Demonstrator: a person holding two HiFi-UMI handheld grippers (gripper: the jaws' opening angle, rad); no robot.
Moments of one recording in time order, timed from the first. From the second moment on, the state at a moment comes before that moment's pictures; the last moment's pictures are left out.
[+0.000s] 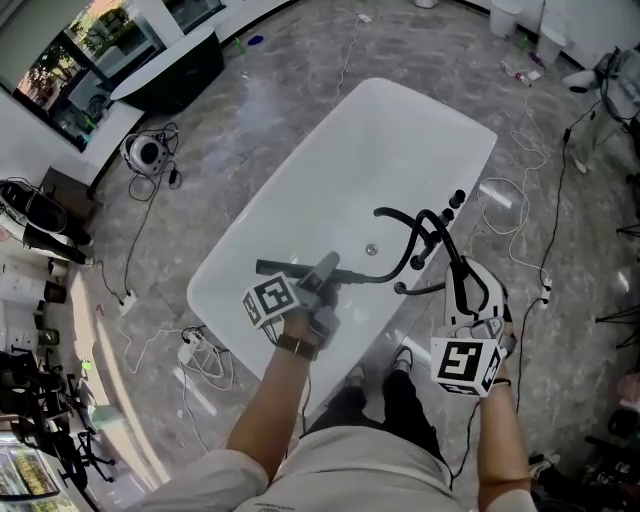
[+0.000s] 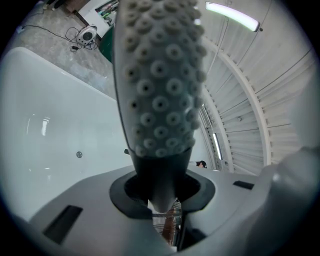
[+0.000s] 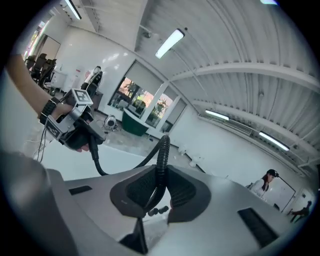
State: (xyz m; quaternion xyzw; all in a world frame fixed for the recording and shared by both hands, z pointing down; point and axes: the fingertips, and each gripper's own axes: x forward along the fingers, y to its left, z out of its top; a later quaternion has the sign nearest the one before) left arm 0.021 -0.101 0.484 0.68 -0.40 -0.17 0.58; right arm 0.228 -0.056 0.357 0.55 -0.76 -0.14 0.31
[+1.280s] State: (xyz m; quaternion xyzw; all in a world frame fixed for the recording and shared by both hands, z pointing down) left arm 0.037 -0.099 0.502 0.70 -0.42 -0.13 0.56; right arm 0.204 -0.068 0.420 0.48 -0.77 -0.27 0.32
